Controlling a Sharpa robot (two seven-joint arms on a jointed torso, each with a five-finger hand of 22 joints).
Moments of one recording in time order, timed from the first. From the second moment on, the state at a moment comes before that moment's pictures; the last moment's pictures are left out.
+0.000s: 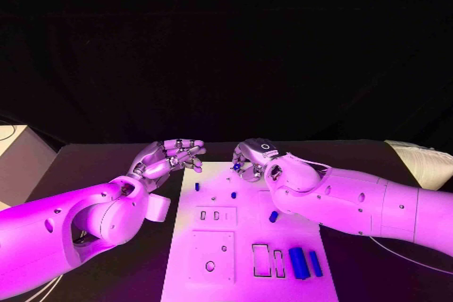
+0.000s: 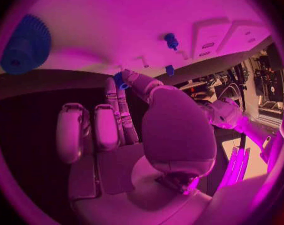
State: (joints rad) left arm 1.20 -0.96 -0.02 1.71 -0.05 -0.32 0.45; left_hand 1.36 -0.17 0.49 0.11 0.13 0.81 0.21 0.27 0.16 1.01 0.17 0.09 0.07 0.89 0.12 0.68 0.53 0.16 0.77 0.21 0.87 0.50; right arm 1.31 -0.51 -0.17 1.30 -1.66 -0.50 -0.32; right_hand 1.27 -0.20 0.61 -0.05 0.16 1.10 0.11 0.28 0.29 1.27 0.07 0.14 0.15 1.47 -0.03 1.32 1.06 0.08 1.43 0.07 1.39 1.28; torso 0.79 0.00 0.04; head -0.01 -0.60
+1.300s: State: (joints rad) left arm 1.20 -0.95 -0.02 1.71 -0.05 -0.32 0.45; left_hand 1.36 -0.17 0.49 0.11 0.13 0.81 0.21 0.27 0.16 1.01 0.17 0.09 0.07 0.89 0.12 0.68 0.53 0.16 0.77 0.21 0.87 0.50; right arm 1.31 -0.46 -0.17 1.26 -1.66 -0.48 -0.33; right_hand 1.27 -0.20 0.61 -0.05 0.16 1.08 0.12 0.28 0.32 1.28 0.07 0.13 0.15 1.47 -0.03 1.32 1.05 0.08 1.43 0.07 1.38 1.27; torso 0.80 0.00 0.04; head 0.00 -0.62
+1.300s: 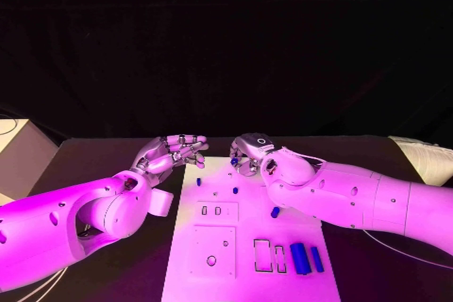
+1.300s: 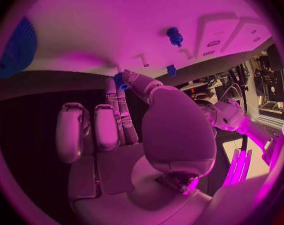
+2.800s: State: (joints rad) left arm 1.20 -0.95 -0.02 1.70 -0.05 -0.32 0.45; left_hand 1.36 -0.17 0.49 0.11 0.13 0.81 0.21 0.27 0.16 1.01 0.17 0.08 0.07 0.88 0.12 0.69 0.53 0.16 0.77 0.21 0.88 0.51; right arm 1.31 -0.47 -0.17 1.27 -1.67 -0.48 -0.33; right_hand 1.27 -0.19 0.61 -0.05 0.16 1.07 0.11 0.28 0.34 1.28 0.07 0.13 0.15 1.47 -0.03 1.32 1.05 0.08 1.43 0.07 1.38 1.27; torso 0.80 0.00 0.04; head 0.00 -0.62
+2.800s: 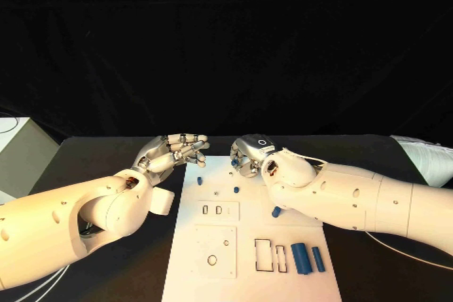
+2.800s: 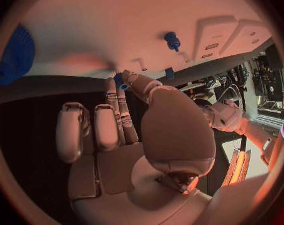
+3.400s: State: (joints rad) left arm 1.20 -0.95 -0.02 1.70 -0.05 -0.32 0.45; left_hand 1.36 -0.17 0.49 0.11 0.13 0.81 0.21 0.27 0.16 1.01 0.17 0.08 0.07 0.88 0.12 0.69 0.53 0.16 0.77 0.21 0.88 0.51; right arm 1.30 -0.47 -0.17 1.26 -1.67 -0.47 -0.32; right_hand 1.25 -0.25 0.54 0.00 0.11 0.91 0.16 0.18 0.34 1.09 0.10 0.07 0.11 1.44 0.01 1.24 0.90 0.09 1.33 0.11 1.21 1.06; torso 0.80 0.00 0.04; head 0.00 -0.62
